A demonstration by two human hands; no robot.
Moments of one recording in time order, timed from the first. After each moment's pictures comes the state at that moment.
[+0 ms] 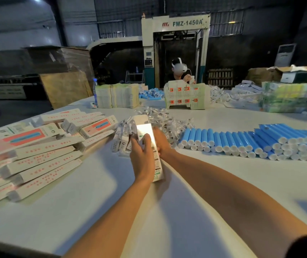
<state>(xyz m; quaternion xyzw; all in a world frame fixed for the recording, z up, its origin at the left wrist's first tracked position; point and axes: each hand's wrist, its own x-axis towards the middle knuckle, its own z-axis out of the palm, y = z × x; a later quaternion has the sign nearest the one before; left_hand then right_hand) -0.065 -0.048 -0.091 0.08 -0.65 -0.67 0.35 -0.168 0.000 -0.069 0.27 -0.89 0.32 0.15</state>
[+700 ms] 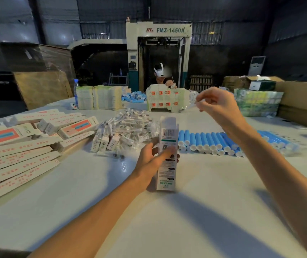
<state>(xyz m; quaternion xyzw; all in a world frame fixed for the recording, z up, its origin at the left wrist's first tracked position) -0.032 0.008 -0.083 -0.14 -0.61 -0.78 0.06 -0.060 0.221 0.060 0.22 -0.79 0.50 0.28</state>
